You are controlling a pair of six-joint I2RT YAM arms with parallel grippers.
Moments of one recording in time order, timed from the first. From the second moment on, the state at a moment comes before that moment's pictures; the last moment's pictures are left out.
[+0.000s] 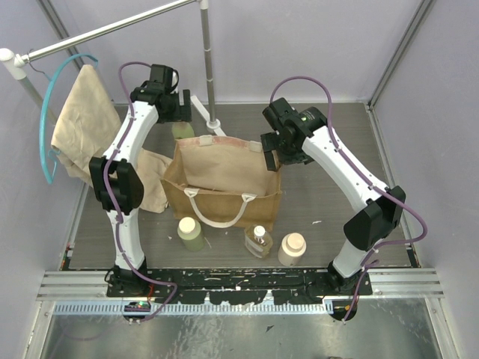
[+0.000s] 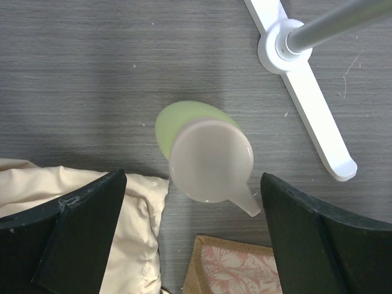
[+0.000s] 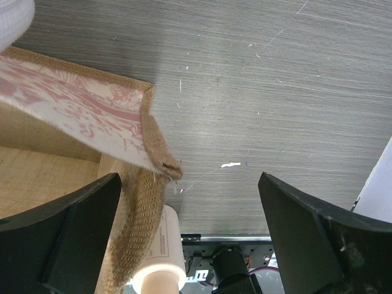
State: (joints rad) left arm -0.21 2.08 2.08 -0.87 -0.10 -0.20; right arm 0.56 1.69 1.80 -1.32 0.31 0.32
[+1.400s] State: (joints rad) left arm -0.21 2.10 1.99 -0.74 -0.08 -0.19; right arm 0.56 1.75 1.81 -1.32 0.31 0.29
